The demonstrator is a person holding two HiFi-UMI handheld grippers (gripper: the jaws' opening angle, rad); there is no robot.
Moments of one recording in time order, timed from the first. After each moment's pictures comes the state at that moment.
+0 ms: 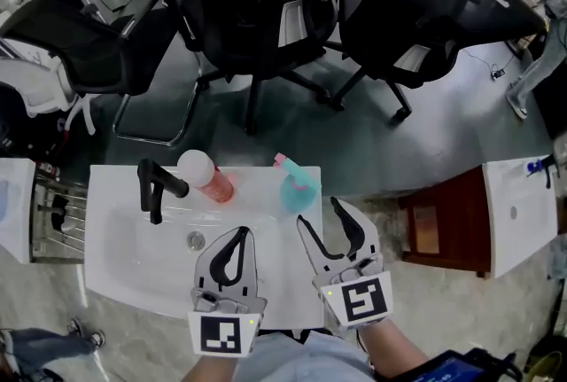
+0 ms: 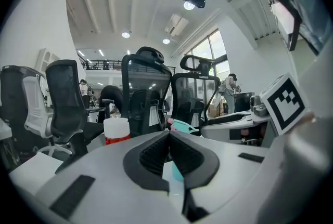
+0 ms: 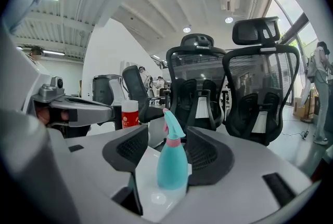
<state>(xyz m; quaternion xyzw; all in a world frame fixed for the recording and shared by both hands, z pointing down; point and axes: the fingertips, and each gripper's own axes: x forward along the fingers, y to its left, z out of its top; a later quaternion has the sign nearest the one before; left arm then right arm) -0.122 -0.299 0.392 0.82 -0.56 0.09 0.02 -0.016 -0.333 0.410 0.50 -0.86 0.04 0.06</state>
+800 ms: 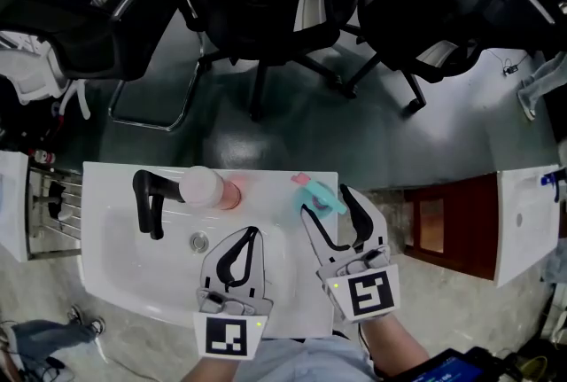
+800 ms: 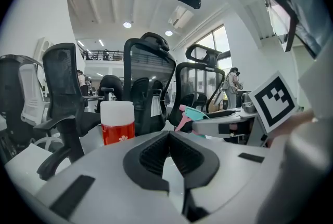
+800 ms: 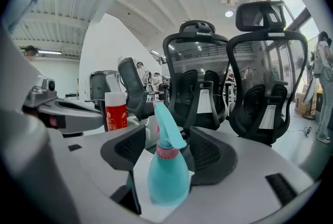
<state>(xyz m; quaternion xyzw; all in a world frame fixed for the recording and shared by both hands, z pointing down) -0.137 -0.347 0.427 0.83 -0.55 0.11 0.05 -0.038 -0.399 0.436 0.50 -0.86 0.07 0.08</state>
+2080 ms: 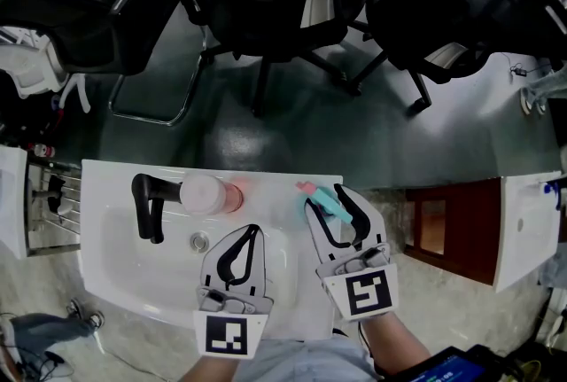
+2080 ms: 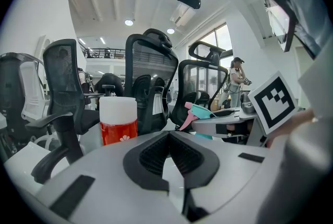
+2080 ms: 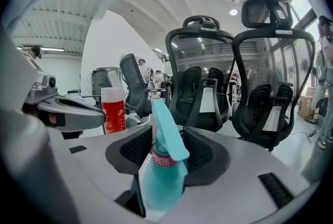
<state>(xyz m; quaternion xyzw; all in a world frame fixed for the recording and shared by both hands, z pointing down) -0.143 -0.366 0.435 0.82 -0.55 0.12 0.06 -0.050 -0.420 0.445 0.49 -0.86 0.06 0.09</state>
